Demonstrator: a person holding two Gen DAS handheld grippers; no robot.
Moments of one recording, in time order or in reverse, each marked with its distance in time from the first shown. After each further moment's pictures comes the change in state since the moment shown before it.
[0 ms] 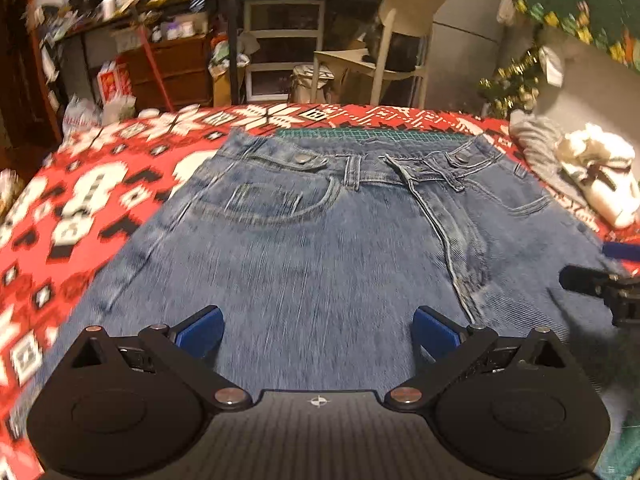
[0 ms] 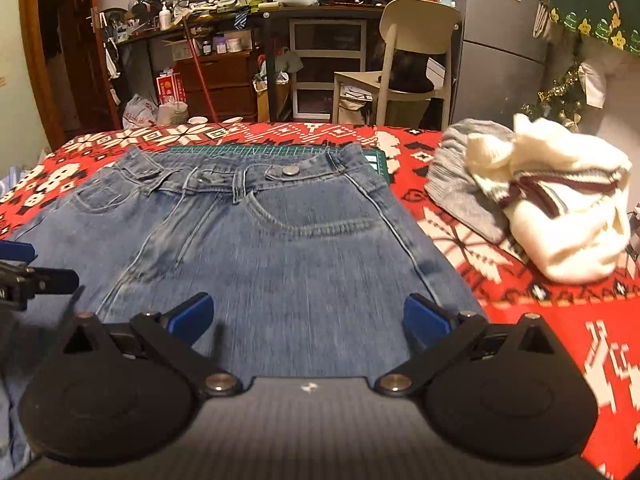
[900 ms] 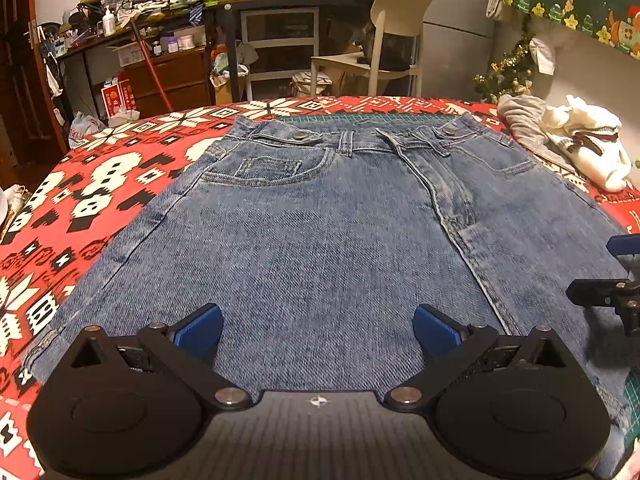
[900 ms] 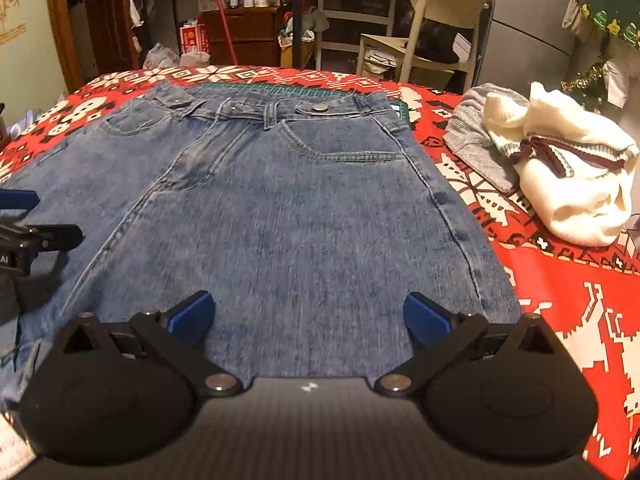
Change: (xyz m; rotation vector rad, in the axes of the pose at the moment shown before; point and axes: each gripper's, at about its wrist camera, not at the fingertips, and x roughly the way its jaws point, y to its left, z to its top) left arm -0.031 -0.004 -0.047 0.016 -0.028 0.020; right arm -0.025 0.012 -0.035 -0.090 0.128 0.032
